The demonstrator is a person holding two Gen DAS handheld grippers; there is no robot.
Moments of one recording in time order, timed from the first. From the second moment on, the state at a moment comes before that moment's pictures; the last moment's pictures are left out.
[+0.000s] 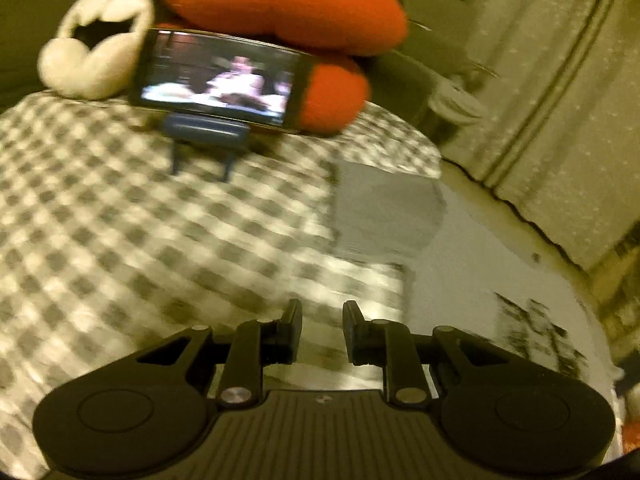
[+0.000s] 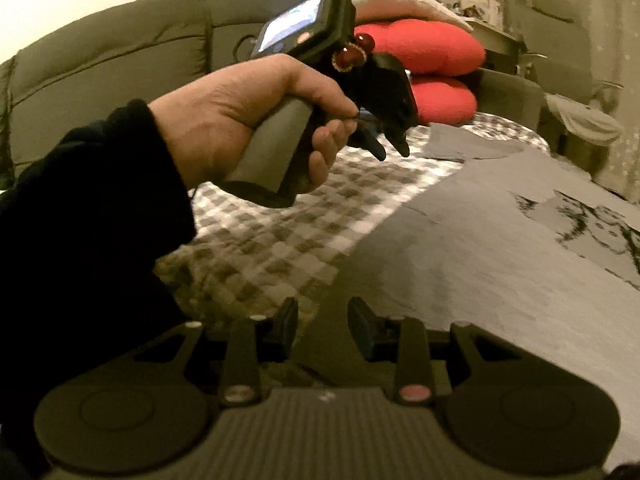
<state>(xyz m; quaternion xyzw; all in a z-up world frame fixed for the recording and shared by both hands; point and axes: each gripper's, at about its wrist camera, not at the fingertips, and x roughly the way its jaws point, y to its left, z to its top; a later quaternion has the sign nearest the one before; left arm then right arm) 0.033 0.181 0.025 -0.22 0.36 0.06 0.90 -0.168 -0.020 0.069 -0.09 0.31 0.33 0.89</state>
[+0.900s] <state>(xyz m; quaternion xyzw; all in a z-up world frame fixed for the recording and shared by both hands) 0.038 0.167 0.021 -0.21 0.37 0.02 0.90 -0.173 -0.025 0.068 -0.05 0.32 0.38 0.87</state>
